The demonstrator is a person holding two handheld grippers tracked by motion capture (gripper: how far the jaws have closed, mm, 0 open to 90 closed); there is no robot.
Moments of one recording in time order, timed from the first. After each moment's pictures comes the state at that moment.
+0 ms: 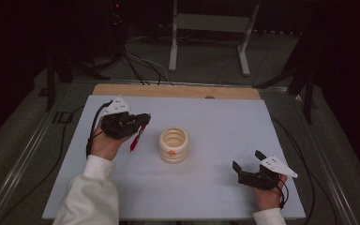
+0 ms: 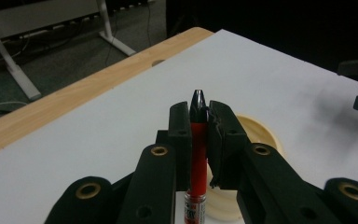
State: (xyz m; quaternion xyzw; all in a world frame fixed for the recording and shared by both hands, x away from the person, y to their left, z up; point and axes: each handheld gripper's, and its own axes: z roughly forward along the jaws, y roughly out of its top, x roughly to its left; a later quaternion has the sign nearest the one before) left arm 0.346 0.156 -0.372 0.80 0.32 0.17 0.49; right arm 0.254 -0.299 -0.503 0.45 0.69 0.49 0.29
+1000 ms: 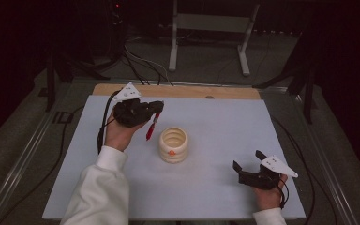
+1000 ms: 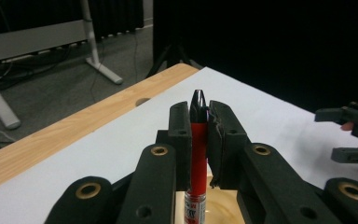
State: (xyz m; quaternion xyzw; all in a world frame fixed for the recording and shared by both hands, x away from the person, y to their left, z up) left arm 0.365 0.124 -0.352 0.77 0.30 0.15 0.54; right arm 0.255 -0.300 -0.503 0.45 0.69 0.49 0.29
